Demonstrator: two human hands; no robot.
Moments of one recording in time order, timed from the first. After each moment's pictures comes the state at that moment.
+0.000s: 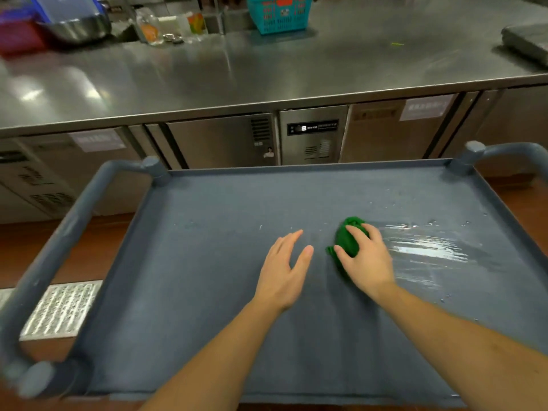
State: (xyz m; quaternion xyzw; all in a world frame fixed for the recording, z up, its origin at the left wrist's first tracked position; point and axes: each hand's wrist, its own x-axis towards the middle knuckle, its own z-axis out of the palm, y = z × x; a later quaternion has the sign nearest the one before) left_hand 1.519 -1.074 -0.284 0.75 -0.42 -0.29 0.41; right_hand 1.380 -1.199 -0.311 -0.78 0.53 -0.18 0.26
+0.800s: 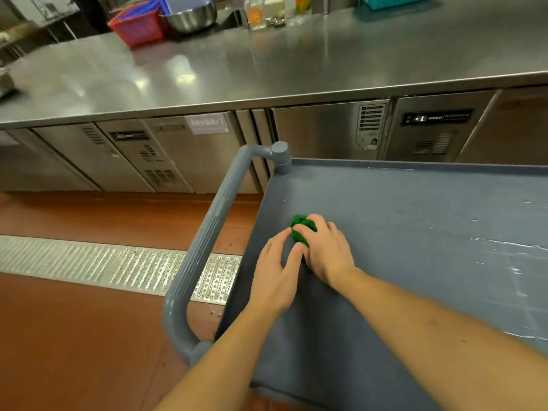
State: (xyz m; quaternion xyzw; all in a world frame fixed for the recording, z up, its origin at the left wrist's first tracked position) left_hand 1.713 -0.927 -0.267 0.83 -0.26 -0.21 0.45; right_hand 1.677 -1.057 -0.316 -0.94 0.26 -0.10 0.21
